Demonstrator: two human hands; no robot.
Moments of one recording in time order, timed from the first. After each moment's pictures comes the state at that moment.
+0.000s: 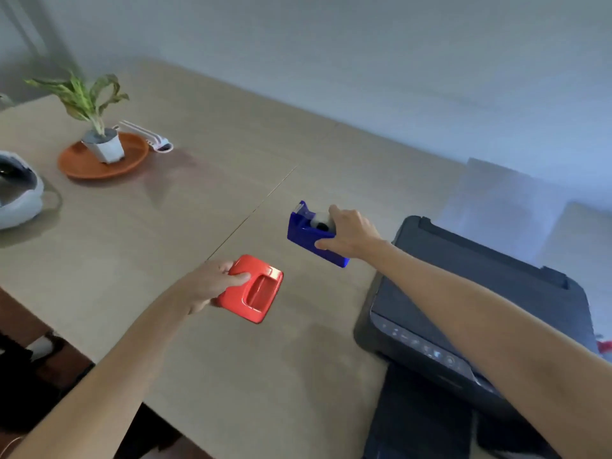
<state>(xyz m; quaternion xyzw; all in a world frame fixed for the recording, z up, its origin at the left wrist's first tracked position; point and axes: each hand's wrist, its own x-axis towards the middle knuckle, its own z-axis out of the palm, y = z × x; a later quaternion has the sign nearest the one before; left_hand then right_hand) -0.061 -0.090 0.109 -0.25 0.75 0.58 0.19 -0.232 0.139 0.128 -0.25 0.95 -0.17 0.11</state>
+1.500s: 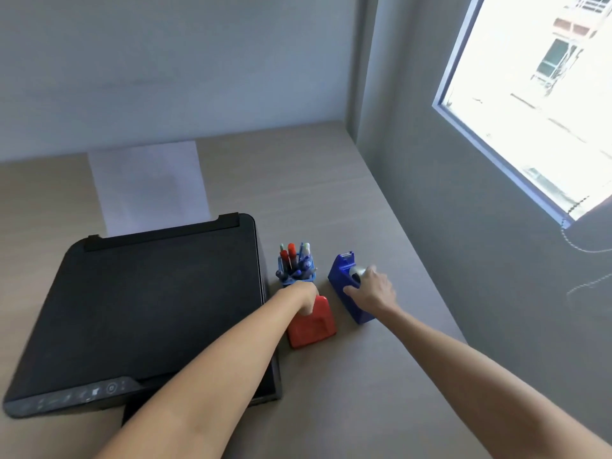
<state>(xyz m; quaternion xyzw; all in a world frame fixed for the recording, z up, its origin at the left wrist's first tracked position) -0.154 0.606 0.040 0.30 0.86 -0.10 0.40 -0.087 0.754 0.010 0.36 0.89 -0.27 0.11</state>
